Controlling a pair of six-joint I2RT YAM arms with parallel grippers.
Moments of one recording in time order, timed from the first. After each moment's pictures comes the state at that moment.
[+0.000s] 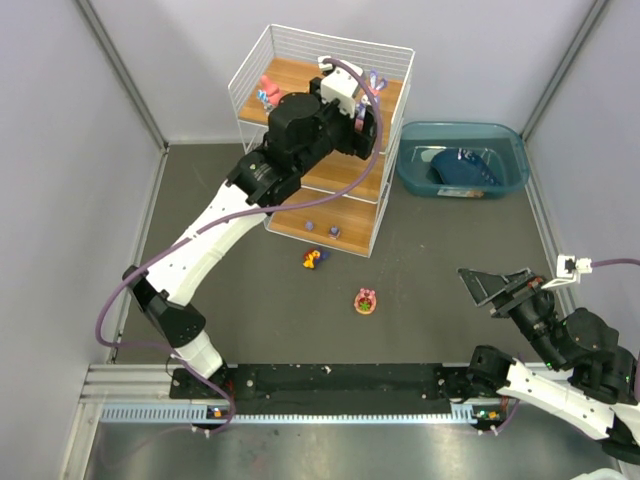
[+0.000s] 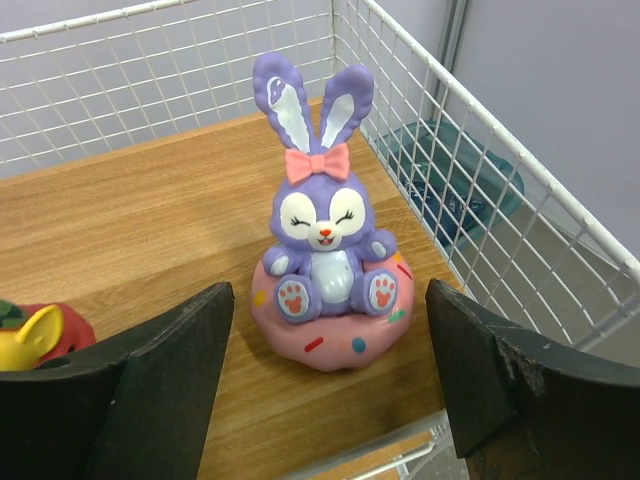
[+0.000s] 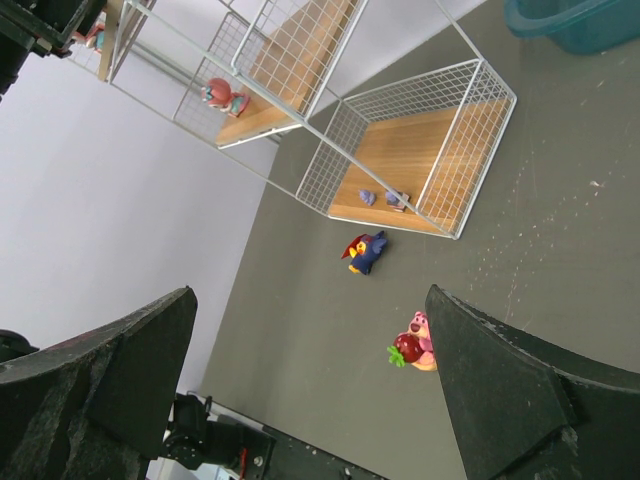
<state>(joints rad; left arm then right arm) -0.75 1.68 1.96 -0.31 -0.09 0.02 1.09 0.01 0.73 -0.73 0.68 0.87</state>
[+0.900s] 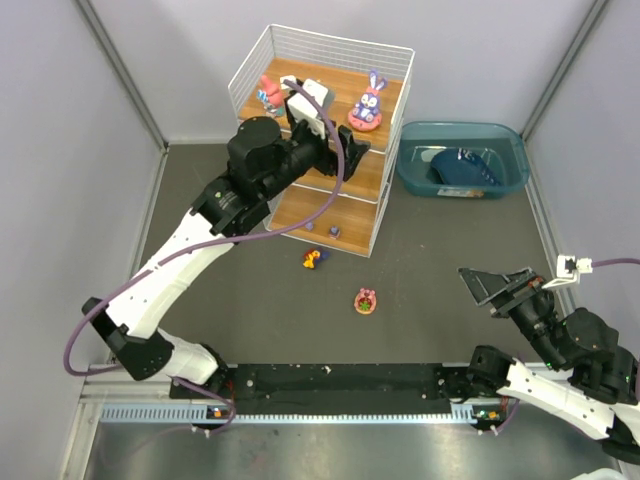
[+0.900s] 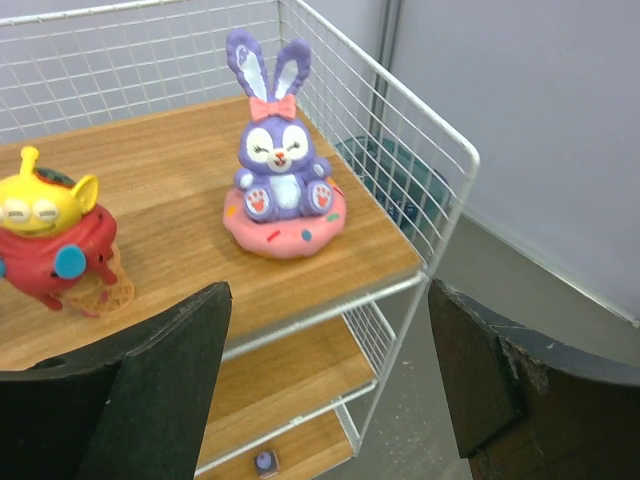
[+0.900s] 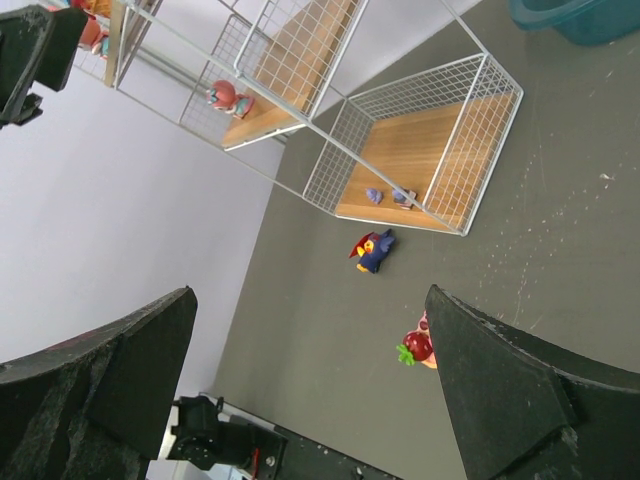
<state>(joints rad) -0.75 1.45 1.72 -0.24 0.00 -0.04 1.09 0.01 0.73 -0.73 0.68 0.90</state>
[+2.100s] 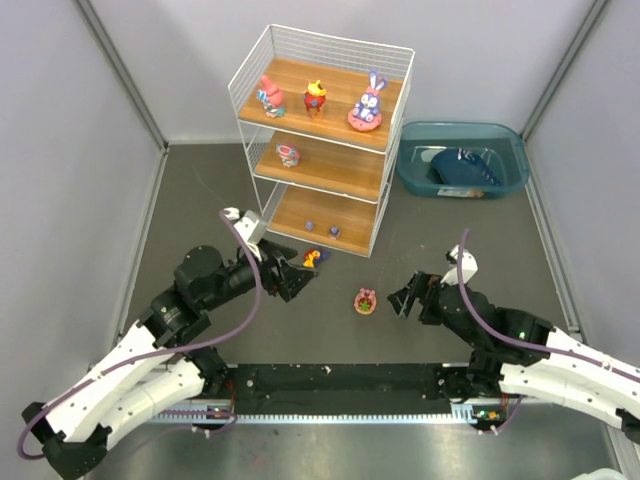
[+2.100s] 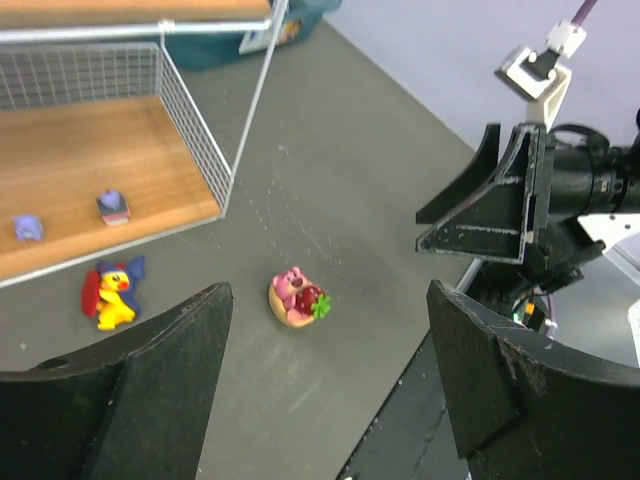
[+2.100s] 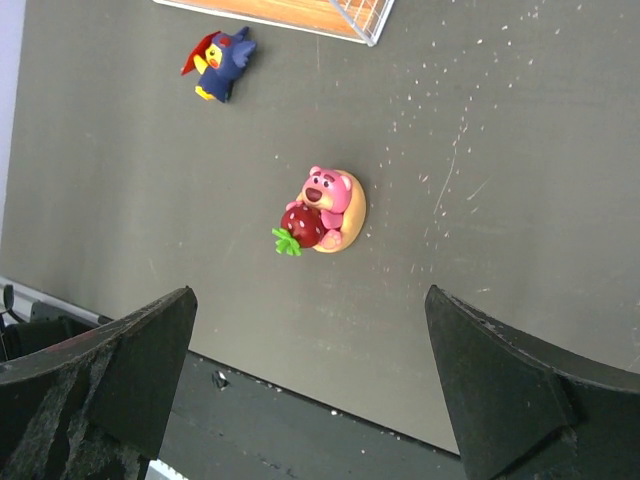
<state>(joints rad) -0.75 0.64 0.77 -0.22 0.19 -0.35 1.09 0.49 0.54 -0.64 0.49 0.95</state>
